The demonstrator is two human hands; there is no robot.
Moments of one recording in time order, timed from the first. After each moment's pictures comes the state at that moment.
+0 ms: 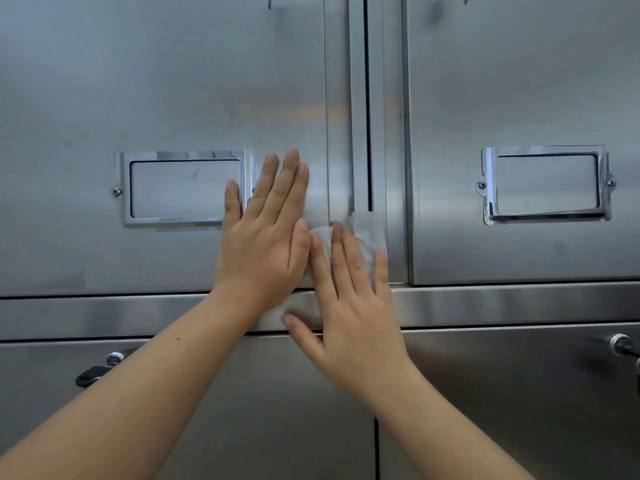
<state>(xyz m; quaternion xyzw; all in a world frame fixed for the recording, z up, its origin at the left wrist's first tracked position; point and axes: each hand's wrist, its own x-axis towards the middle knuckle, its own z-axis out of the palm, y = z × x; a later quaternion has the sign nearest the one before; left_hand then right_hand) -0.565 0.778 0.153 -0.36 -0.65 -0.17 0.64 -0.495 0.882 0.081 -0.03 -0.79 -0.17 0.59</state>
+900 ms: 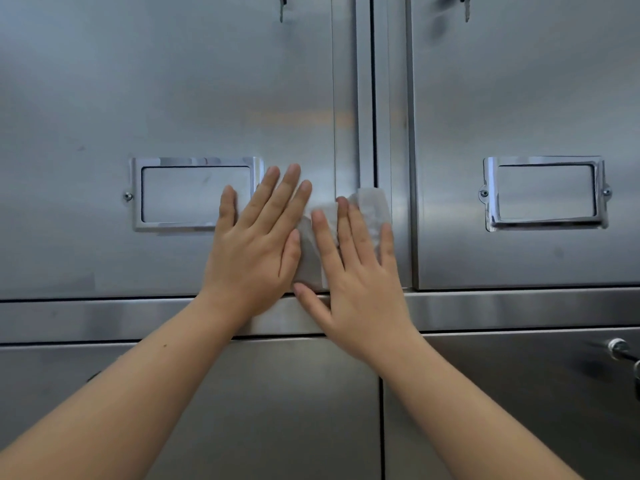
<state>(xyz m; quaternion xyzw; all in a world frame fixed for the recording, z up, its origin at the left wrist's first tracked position) -0.577 0.758 0.152 -0.37 -0.62 -0.11 0.68 -0.498 0.884 0.113 -0.02 -0.81 -0.15 0.57</state>
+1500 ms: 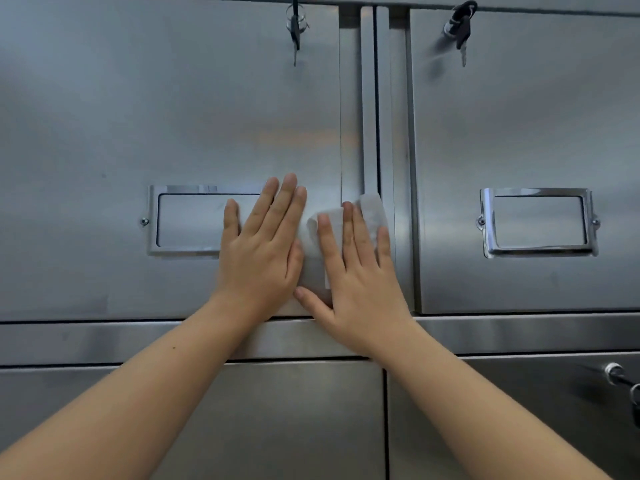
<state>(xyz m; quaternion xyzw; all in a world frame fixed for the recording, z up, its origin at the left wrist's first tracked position) -0.574 0.756 0.167 -0.36 -0.64 -0.15 0.66 -0.497 0.882 0.140 -0.01 -0.85 -0.15 0.51</state>
